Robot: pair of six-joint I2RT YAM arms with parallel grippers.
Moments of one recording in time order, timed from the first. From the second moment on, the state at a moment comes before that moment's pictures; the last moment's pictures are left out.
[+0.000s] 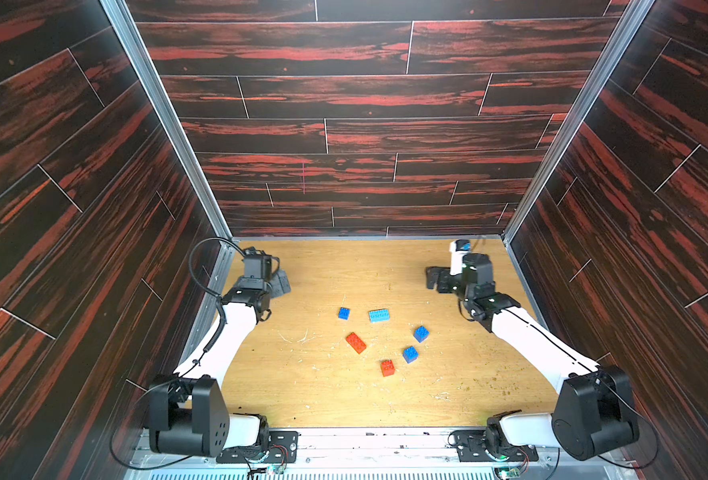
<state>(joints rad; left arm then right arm) -0.09 1.35 1.04 -0.47 -0.24 -0.34 0.34 1.38 0.99 -0.16 0.04 0.27</state>
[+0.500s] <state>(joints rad) -0.26 1.31 1.04 -0.71 -0.13 -0.35 0.58 1.41 1.03 -0.58 0.11 0.55</state>
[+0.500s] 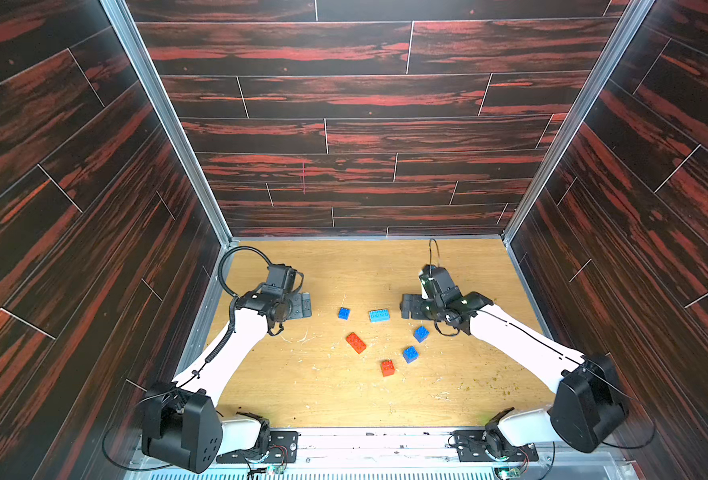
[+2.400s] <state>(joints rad) -0.26 1.31 1.01 -0.82 0.06 -0.36 0.69 2.12 1.66 -0.78 0.04 0.50</state>
